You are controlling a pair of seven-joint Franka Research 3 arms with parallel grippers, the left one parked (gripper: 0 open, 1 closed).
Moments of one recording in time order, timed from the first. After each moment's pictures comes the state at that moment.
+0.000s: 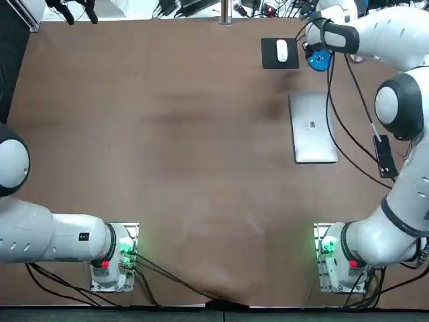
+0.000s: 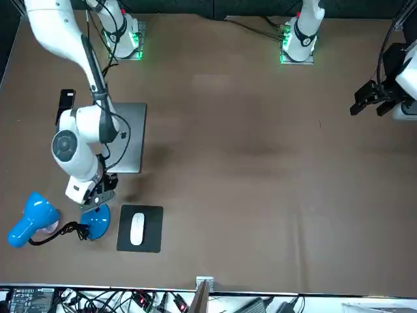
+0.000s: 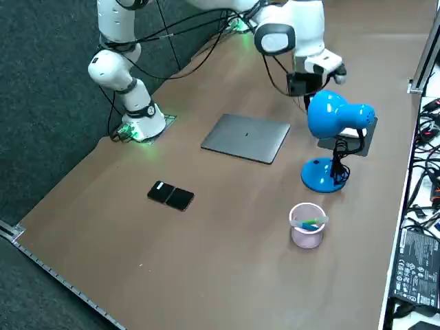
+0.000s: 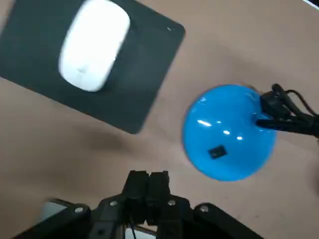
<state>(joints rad) 0.20 0.55 -0.07 -1.68 -0.10 2.33 -0.21</state>
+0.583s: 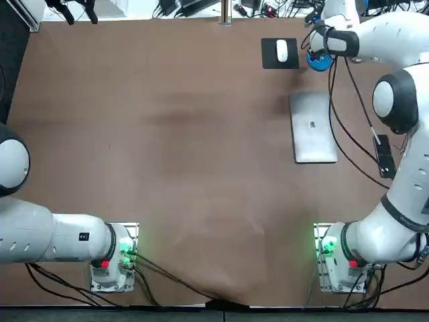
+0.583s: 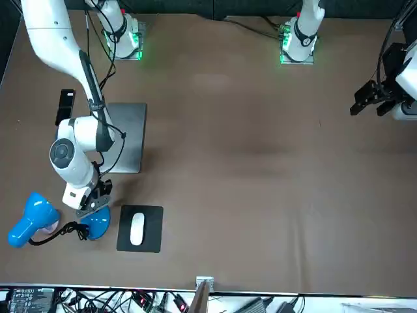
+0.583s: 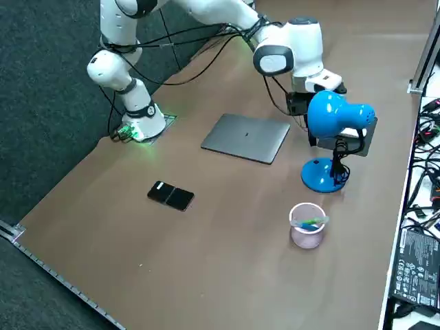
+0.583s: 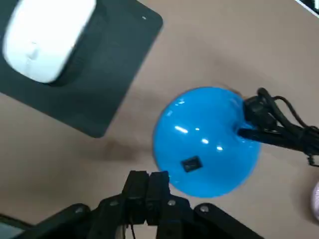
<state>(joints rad) 0.15 0.62 -0.08 -1.68 -0.15 2.44 -0.28</state>
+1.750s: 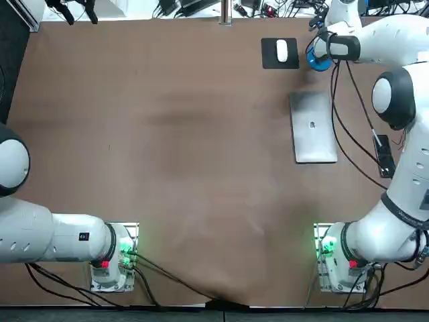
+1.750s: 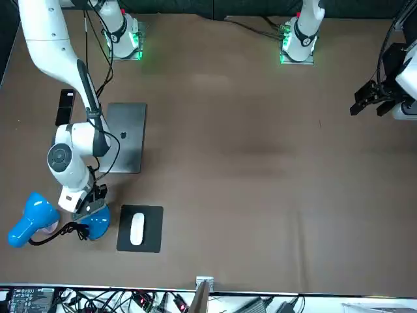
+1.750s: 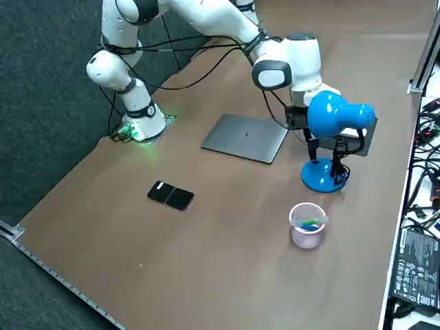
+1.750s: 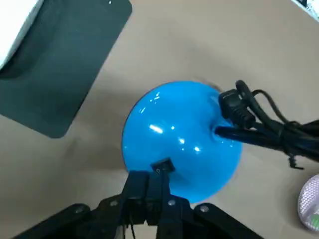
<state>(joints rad) 0.11 0.67 -0.07 -1.66 -0.19 2.50 -0.29</state>
